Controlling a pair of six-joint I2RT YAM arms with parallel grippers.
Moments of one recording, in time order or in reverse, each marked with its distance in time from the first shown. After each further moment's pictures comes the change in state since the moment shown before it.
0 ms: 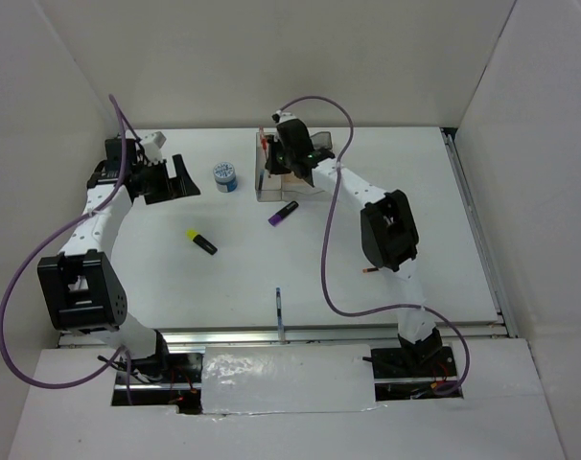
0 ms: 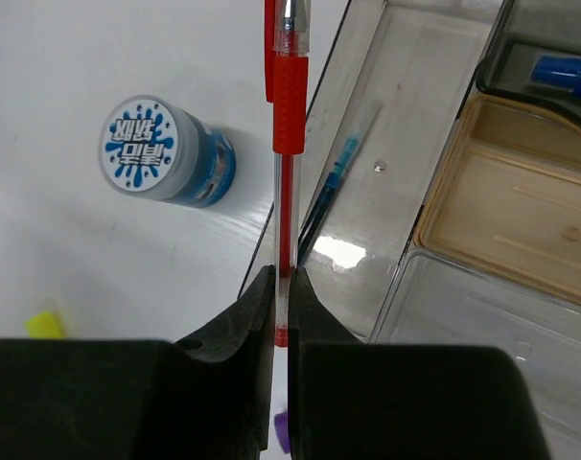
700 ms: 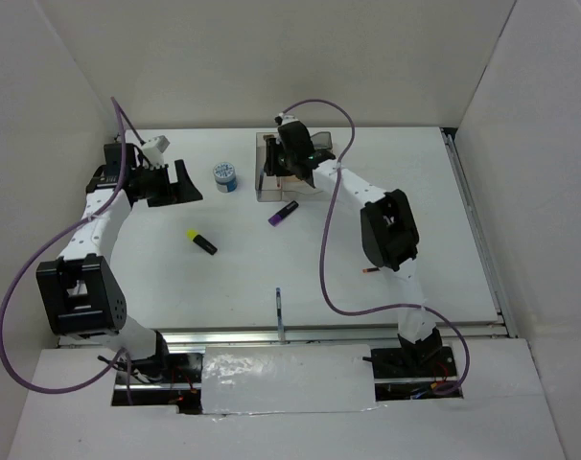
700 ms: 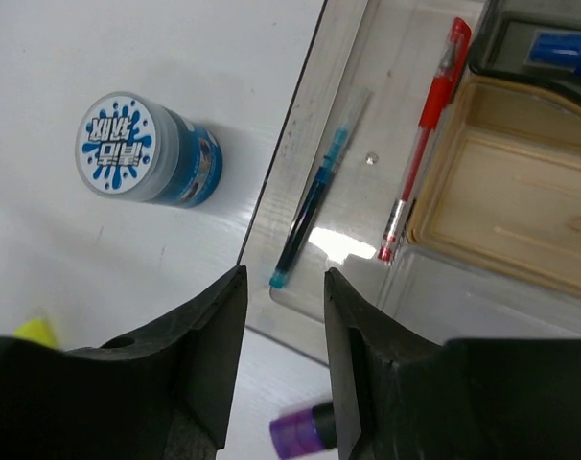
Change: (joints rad) left arm 0.009 -0.015 -0.037 0.003 0.078 0.043; right arm -0.007 0.039 0.009 0.013 0.011 0.020
